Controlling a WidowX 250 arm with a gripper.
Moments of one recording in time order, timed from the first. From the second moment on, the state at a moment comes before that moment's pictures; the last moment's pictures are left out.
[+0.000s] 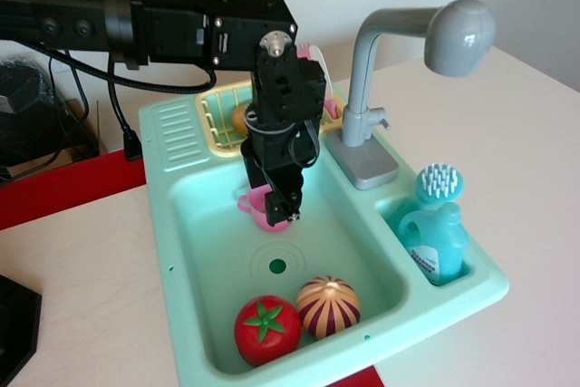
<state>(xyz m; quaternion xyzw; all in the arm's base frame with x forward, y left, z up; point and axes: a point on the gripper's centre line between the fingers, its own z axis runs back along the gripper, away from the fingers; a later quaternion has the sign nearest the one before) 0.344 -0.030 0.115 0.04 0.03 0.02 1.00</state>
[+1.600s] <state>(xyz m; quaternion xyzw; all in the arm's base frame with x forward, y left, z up) 0.340 -0.029 0.064 0.04 0.05 0.02 1.00</state>
